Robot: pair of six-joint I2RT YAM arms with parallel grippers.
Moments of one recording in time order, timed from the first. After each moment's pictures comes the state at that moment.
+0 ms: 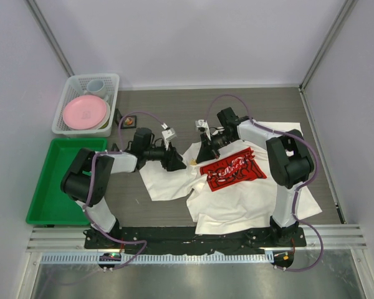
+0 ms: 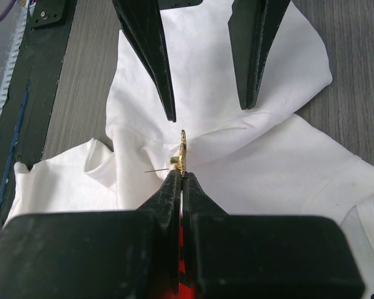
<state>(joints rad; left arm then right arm) -0.38 1.73 0.73 0.42 0.94 0.04 0.42 1.94 1.32 -0.61 -1.13 -0.83</state>
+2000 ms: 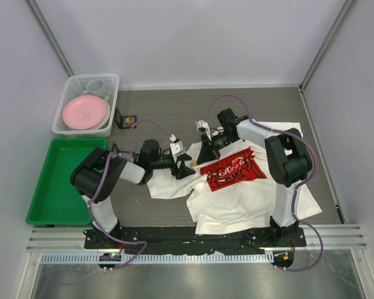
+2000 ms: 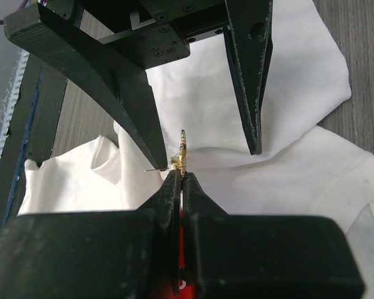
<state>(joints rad) -0.52 1.80 0.59 0.88 0.83 0.15 0.41 1.97 1.33 -0.66 -1.15 -0.86</state>
